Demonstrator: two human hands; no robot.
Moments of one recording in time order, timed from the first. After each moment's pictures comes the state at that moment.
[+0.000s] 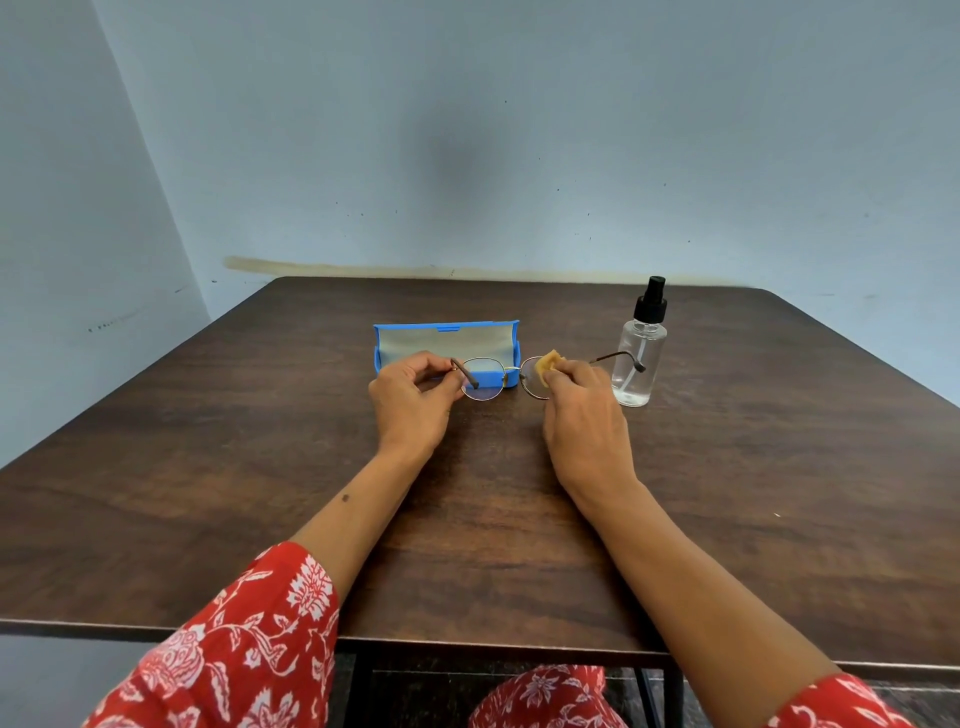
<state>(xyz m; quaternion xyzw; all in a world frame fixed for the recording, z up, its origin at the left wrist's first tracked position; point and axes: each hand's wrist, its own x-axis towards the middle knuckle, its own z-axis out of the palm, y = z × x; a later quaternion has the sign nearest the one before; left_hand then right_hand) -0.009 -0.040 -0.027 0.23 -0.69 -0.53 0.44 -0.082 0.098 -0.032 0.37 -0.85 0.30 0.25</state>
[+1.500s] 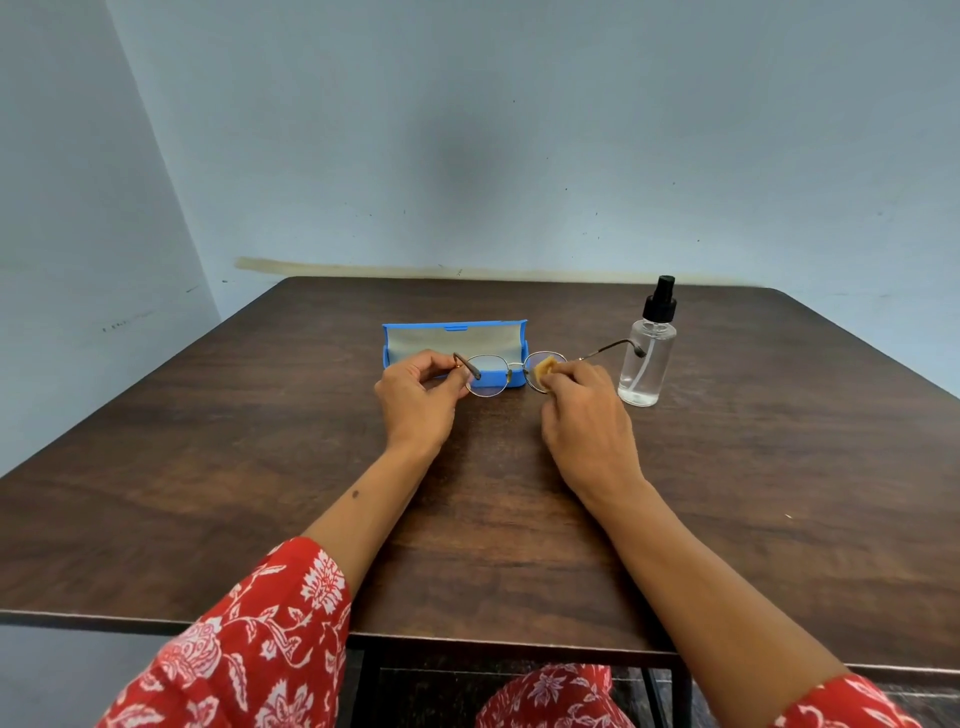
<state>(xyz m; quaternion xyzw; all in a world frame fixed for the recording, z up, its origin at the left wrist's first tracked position) -0.012 -0.044 -0.028 0.24 -0.67 -0.54 0.45 -0.082 0.096 -0.033 0.38 -0.84 0.30 0.25</state>
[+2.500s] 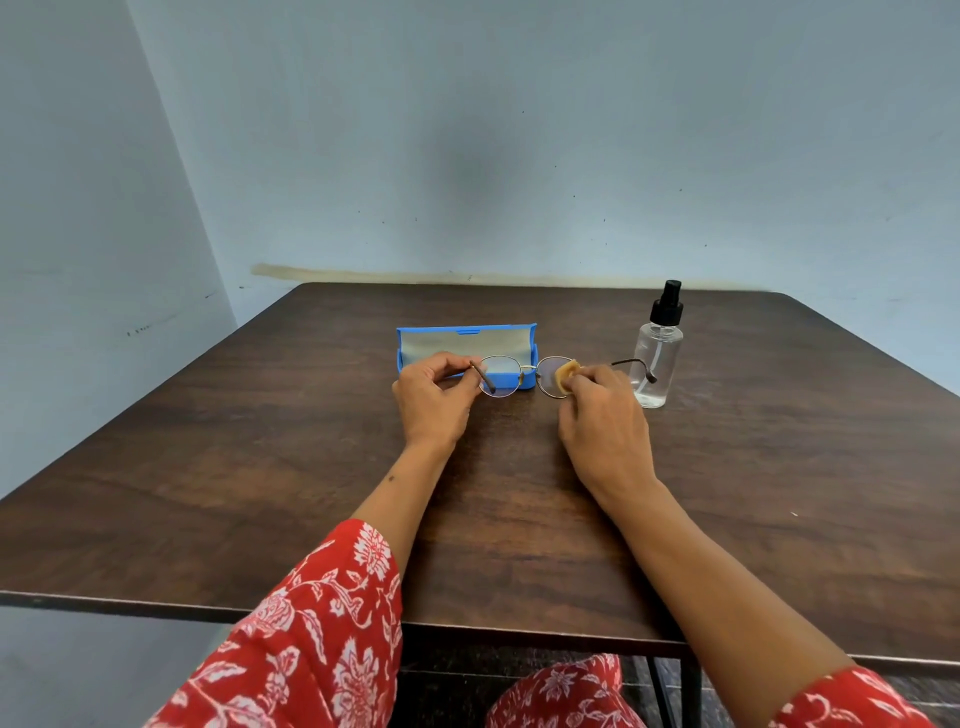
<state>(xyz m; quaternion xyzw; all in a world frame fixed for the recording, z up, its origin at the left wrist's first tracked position) -0.013 -0.045 -0.031 0.23 -0.67 -0.54 0.46 -0.081 0.099 -0.033 0.35 -0.84 0.32 0.26</state>
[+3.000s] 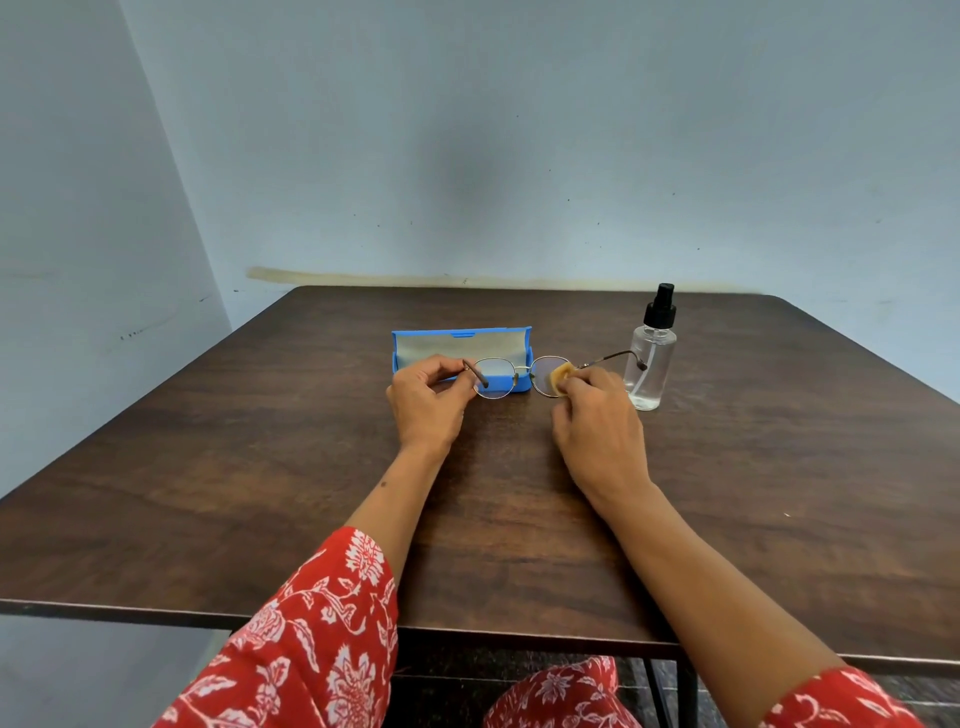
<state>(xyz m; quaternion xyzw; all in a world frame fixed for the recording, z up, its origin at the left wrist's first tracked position) -0.015 -0.046 -0.032 0.24 -0.67 -0.53 0.46 -0.082 0.099 -0.035 0.35 -0.83 0.32 0.27</state>
